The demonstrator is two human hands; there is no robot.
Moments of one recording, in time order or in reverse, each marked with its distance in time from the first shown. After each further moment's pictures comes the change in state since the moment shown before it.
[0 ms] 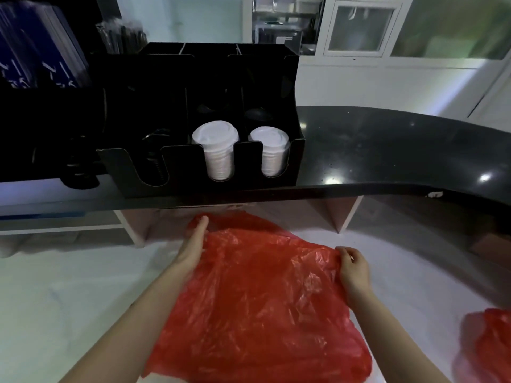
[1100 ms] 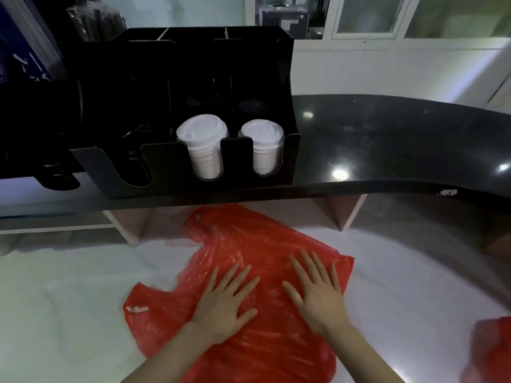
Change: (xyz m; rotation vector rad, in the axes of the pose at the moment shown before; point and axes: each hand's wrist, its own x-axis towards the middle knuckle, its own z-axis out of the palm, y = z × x) left_hand -0.040 -0.096 0.045 1.533 -0.225 0.878; right_hand -0.039 0.036 0.018 -0.929 -0.380 -0.751
